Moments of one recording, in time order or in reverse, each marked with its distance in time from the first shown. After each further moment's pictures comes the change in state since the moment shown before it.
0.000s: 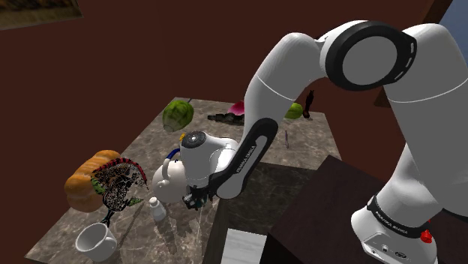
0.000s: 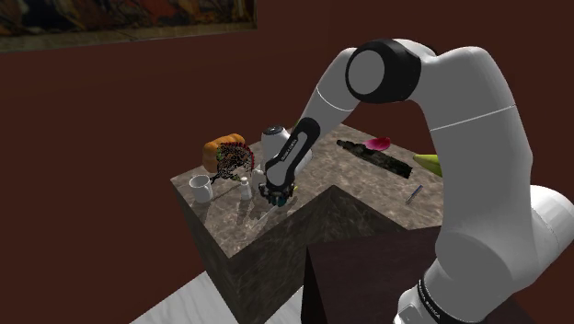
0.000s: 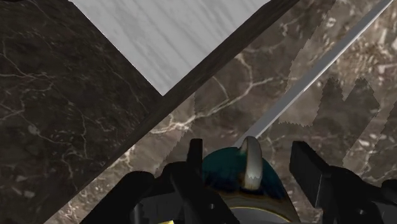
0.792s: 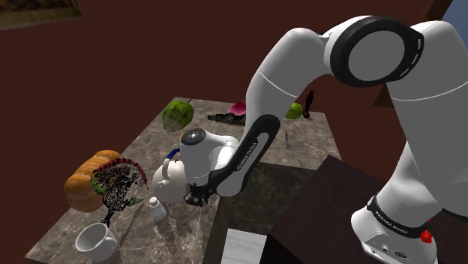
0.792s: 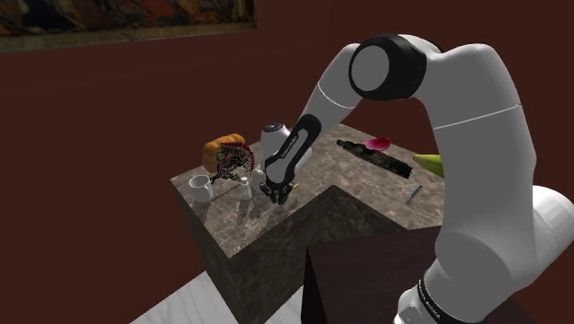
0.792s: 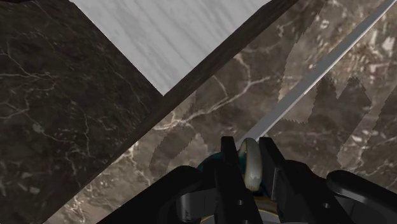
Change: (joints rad) arm -0.007 -0.027 0.010 -0.012 0.008 -0.016 -0.005
